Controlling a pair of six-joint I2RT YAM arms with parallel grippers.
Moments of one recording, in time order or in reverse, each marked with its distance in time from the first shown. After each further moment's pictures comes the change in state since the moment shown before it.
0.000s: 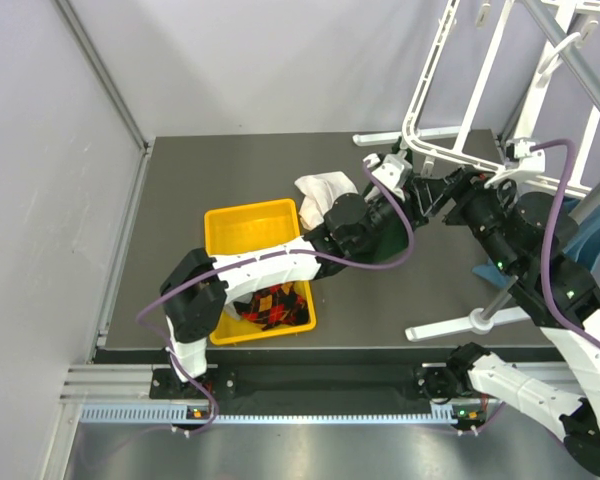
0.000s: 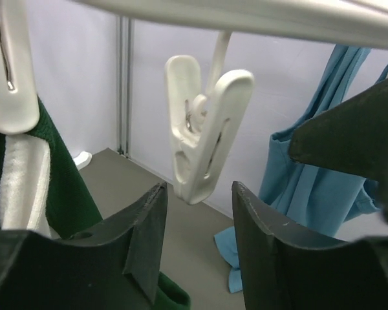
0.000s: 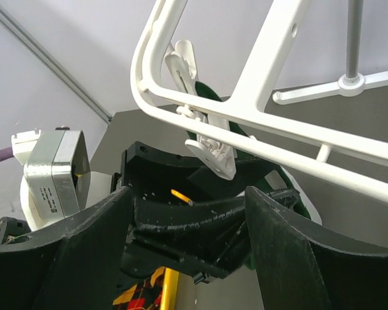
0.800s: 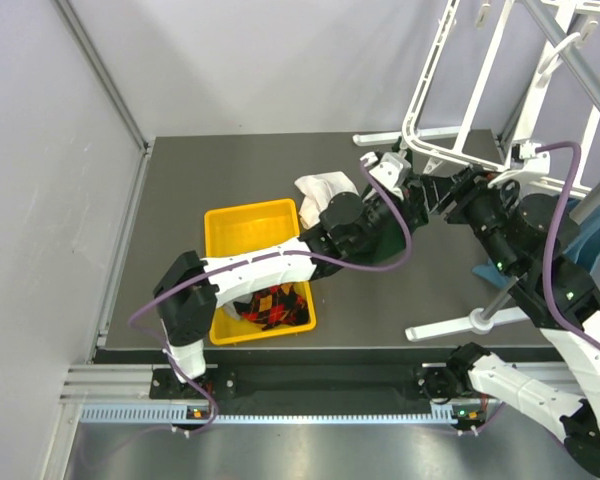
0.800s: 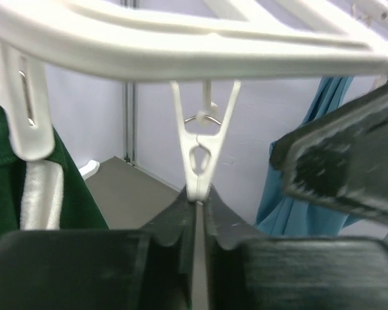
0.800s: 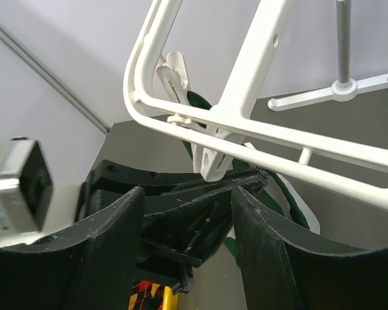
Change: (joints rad) left arm -0.010 -0.030 0.000 -0.014 -0.018 0.043; right arm 0.000 -0.011 -0.013 0.032 0.032 0.010
